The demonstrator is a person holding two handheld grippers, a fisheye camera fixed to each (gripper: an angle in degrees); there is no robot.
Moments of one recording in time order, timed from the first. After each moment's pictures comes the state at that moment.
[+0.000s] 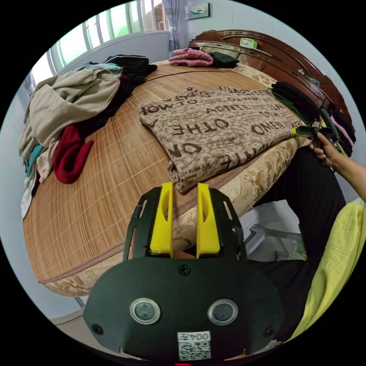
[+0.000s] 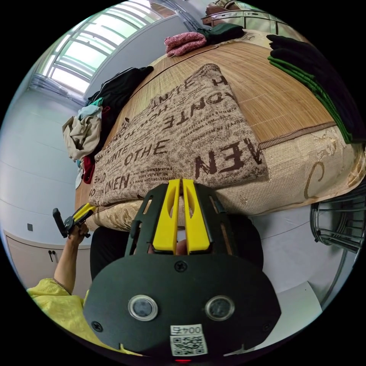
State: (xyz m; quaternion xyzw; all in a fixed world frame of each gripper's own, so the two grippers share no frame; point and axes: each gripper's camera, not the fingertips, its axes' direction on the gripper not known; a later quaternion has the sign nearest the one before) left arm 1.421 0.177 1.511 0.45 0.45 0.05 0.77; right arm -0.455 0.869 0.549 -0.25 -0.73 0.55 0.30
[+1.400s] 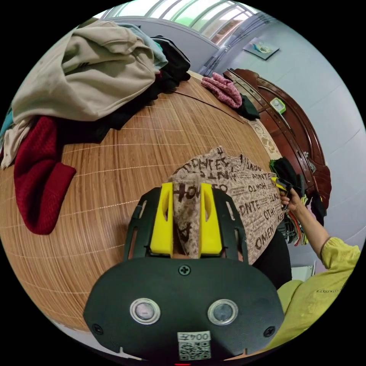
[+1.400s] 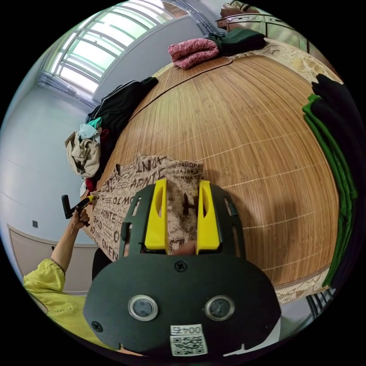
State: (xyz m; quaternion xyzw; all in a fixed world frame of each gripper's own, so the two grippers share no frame) left arm 1.556 -0.112 1.578 0.38 0.65 -0.03 0.65; right arm -0.470 0.819 0.782 -0.20 -0.75 0.55 0.30
